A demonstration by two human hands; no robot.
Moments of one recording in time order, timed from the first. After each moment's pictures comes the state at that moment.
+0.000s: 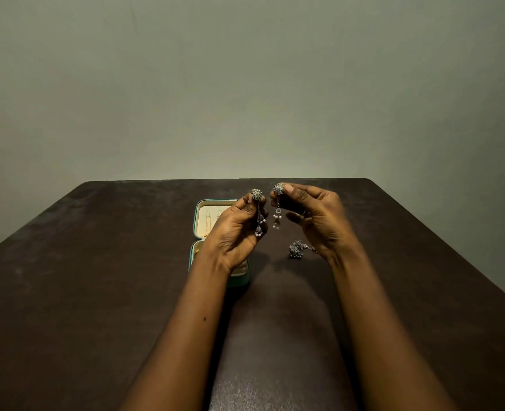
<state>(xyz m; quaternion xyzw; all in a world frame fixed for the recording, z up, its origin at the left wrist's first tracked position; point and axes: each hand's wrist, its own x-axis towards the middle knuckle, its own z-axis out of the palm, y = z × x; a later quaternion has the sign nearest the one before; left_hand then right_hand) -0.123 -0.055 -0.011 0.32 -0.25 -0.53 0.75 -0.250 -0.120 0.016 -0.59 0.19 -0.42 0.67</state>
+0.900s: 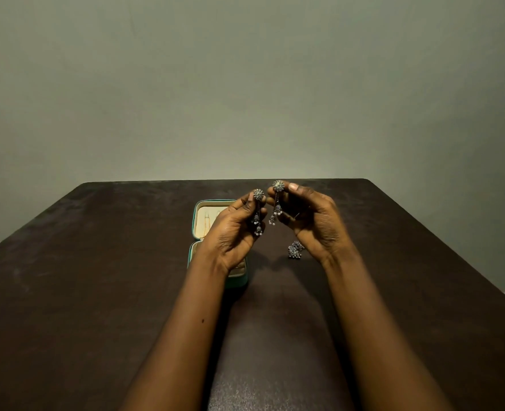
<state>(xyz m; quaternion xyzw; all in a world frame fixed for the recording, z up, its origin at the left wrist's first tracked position) -0.126 -0.052 -0.005 0.35 -0.25 -0.51 0.75 -0.245 -0.118 0.014 -0.50 0.15 -0.41 0.75</state>
